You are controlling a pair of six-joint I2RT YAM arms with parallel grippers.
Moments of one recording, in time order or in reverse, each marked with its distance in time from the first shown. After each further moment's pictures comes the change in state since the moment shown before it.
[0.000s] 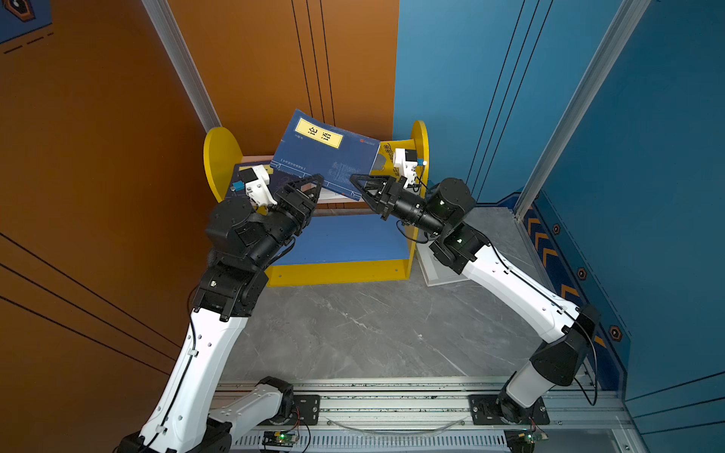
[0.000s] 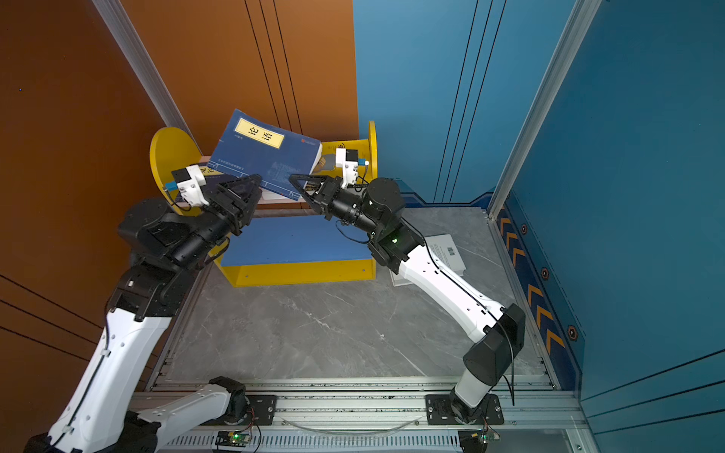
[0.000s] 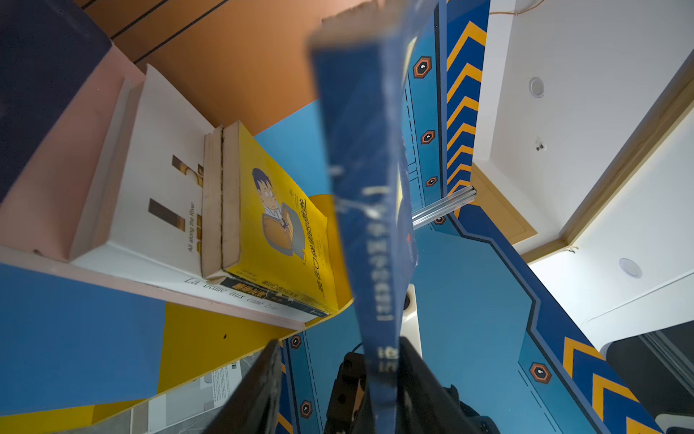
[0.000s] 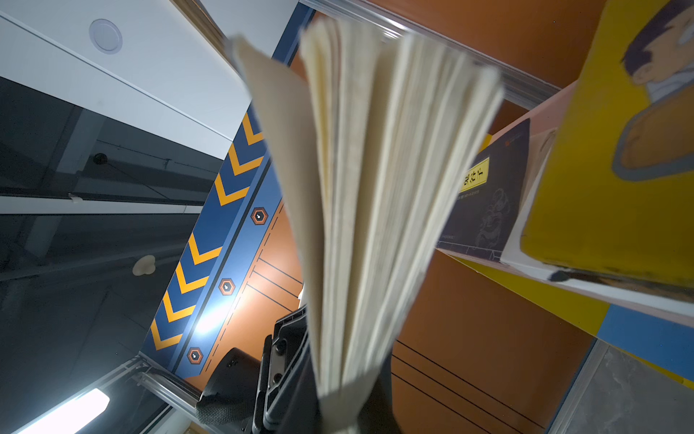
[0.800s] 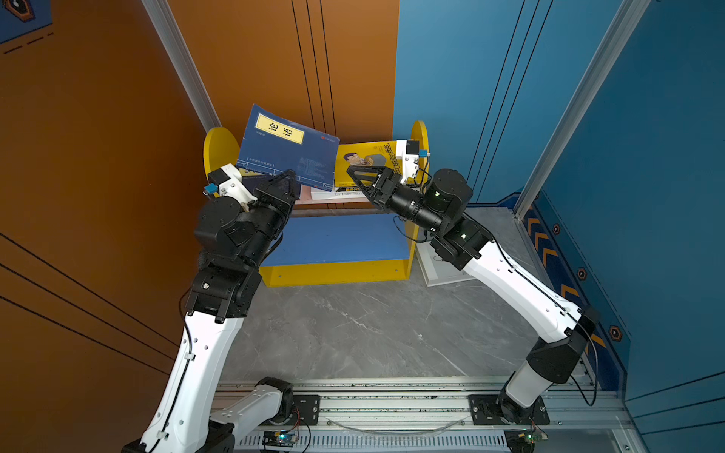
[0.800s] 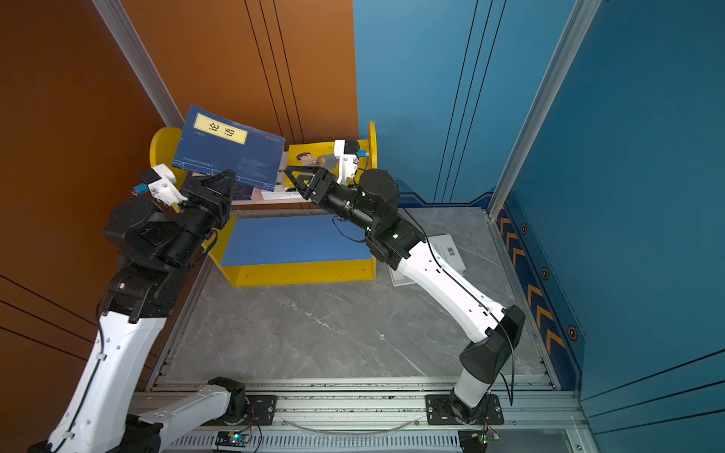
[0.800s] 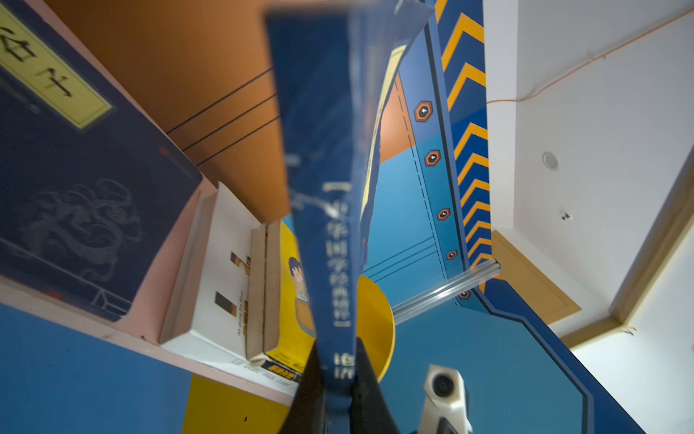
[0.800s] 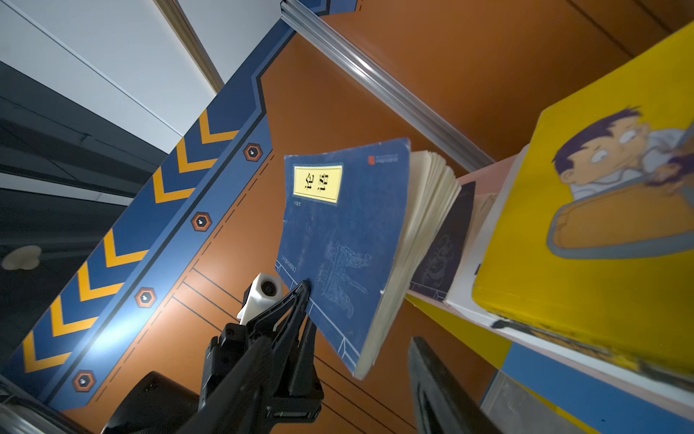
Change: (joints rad) left arm 0.115 -0.005 0.016 -0.017 -0.200 -0.002; right arm 0.022 -0.018 0.106 -0.244 0.196 -0.351
